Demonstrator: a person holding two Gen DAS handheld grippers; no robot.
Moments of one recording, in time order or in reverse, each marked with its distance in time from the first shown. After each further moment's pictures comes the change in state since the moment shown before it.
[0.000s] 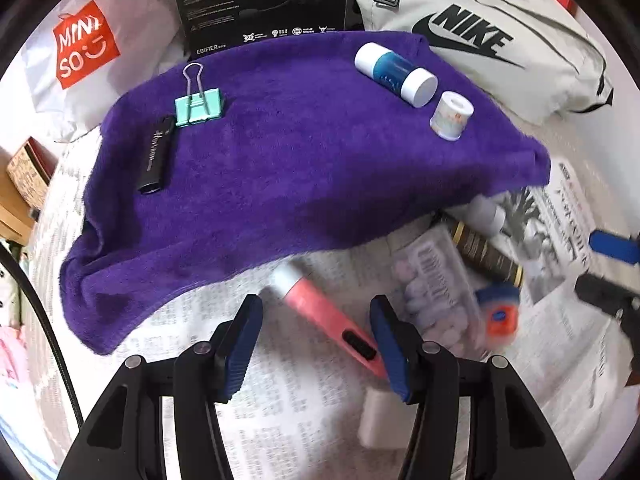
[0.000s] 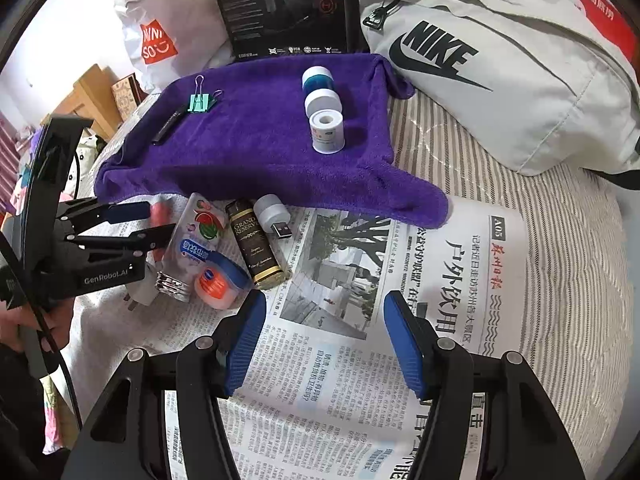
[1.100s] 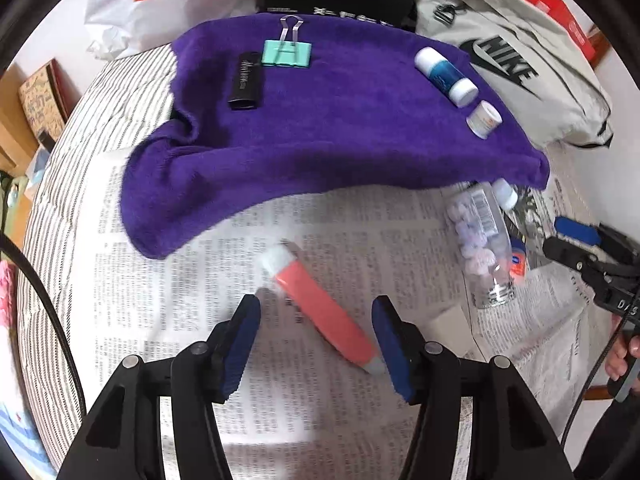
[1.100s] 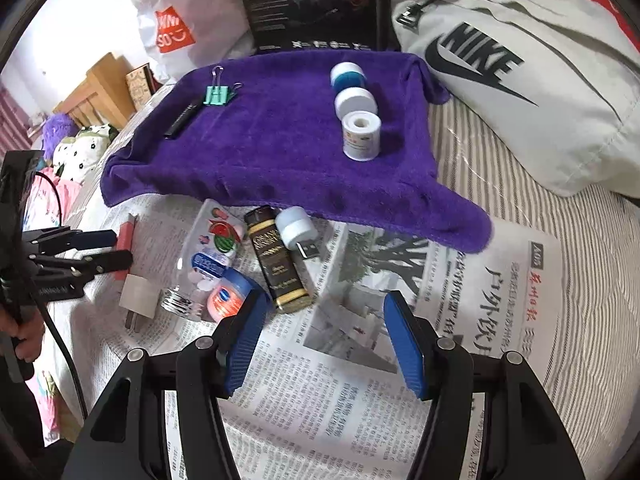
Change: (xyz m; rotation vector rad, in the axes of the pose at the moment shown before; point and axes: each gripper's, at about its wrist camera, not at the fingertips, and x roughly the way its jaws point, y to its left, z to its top) left arm -0.020 0.061 -0.045 -0.154 0.051 -0.098; right arm 0.022 0.019 0.015 -0.060 0.004 0.043
